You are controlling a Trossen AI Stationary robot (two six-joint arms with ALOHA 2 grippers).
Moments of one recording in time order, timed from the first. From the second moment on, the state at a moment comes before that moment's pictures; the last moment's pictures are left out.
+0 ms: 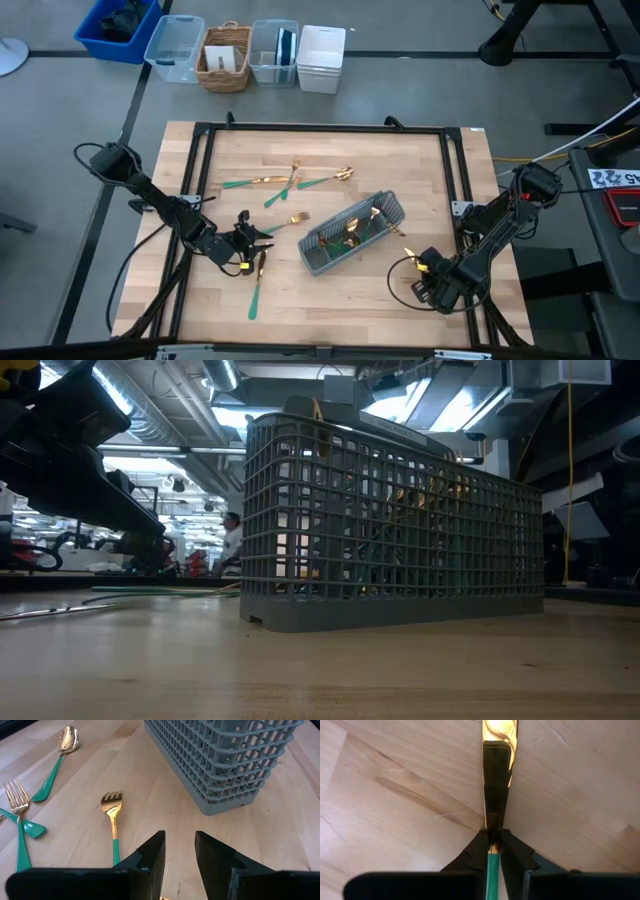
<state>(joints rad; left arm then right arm) -0.63 1.27 0.27 0.36 -0.73 -0.46 0.96 1.51 0.70 -0.72 0.03 1.96</state>
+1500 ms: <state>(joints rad) -0.63 1.27 0.27 0.36 -0.73 -0.47 0.95 1.51 0.76 -0.63 0.07 1.79</state>
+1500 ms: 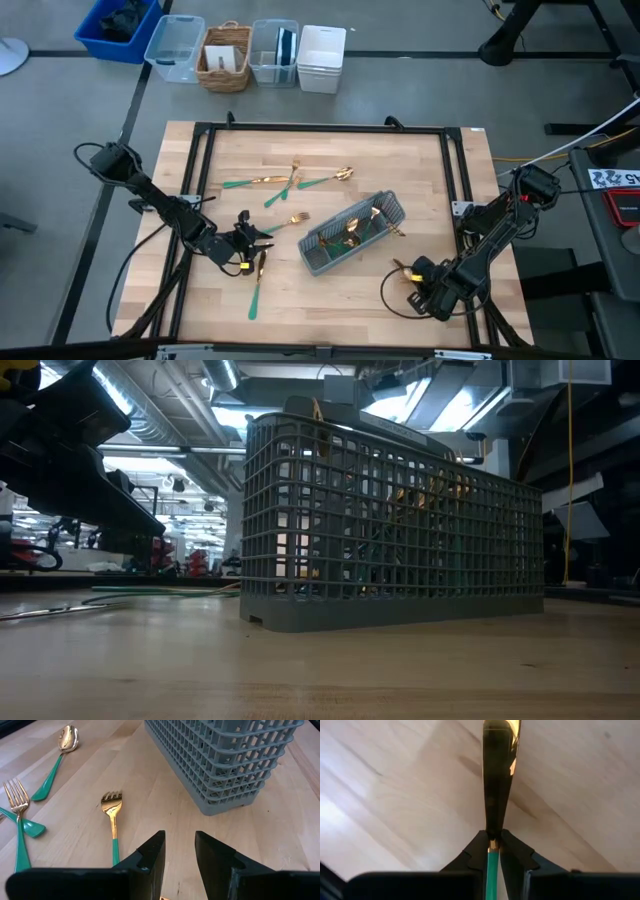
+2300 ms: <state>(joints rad) -0.63 1.27 0.27 0.36 -0.73 -0.47 0.71 1.51 0.76 -0.31 0.19 1.15</state>
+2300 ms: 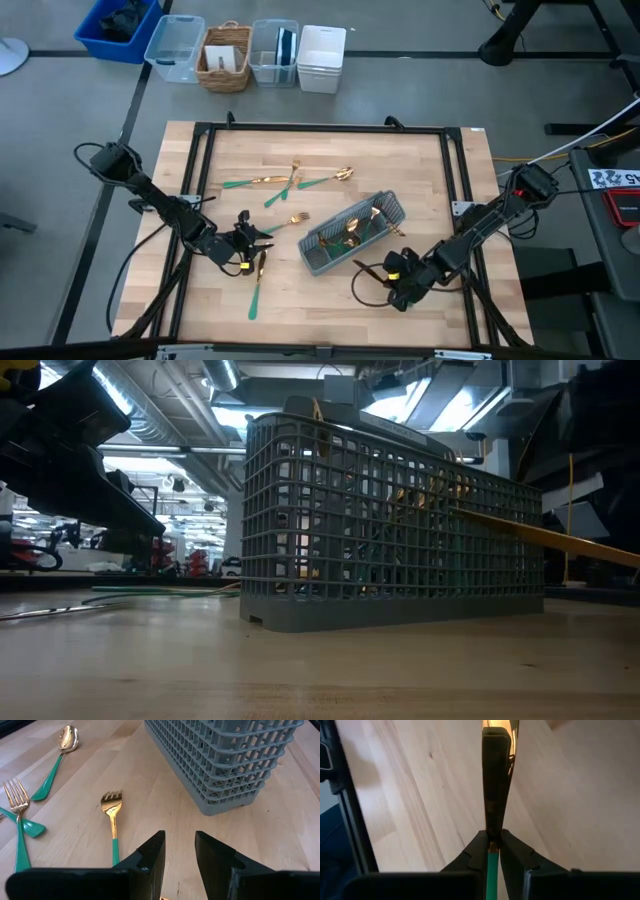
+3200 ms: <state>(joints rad) -0.63 1.27 0.27 0.36 -0.73 -0.47 0.67 1.51 0.77 -0.11 0.19 0.87</state>
